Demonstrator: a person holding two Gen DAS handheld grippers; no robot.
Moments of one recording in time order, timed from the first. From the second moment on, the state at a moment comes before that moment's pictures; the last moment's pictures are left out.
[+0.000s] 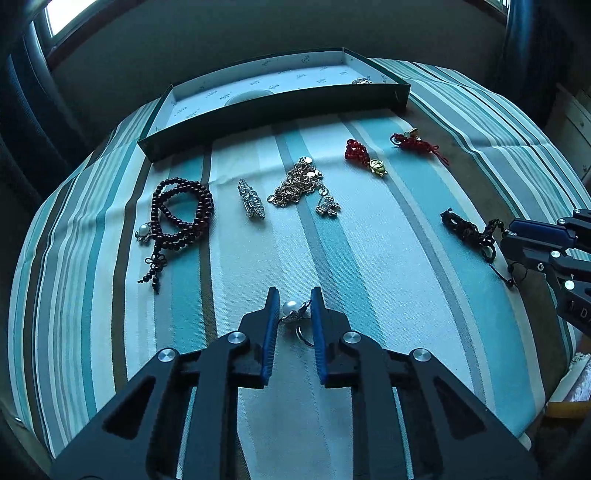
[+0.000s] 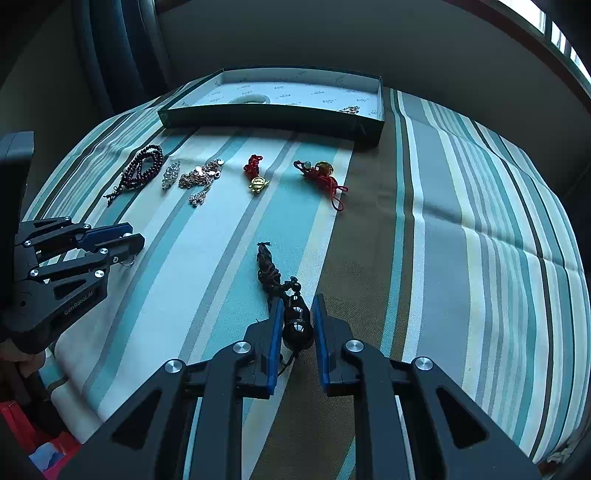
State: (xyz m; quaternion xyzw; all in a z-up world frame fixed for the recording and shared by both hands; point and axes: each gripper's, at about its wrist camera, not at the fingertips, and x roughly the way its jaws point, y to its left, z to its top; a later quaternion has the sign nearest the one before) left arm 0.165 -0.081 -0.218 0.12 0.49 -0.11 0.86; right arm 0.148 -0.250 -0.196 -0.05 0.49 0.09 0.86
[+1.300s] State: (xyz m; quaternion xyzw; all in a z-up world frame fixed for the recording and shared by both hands) left arm 0.245 -0.052 -0.144 0.09 0.40 -0.08 0.91; right arm 0.234 -0.218 -0.107 -0.01 0.36 0.10 0.93
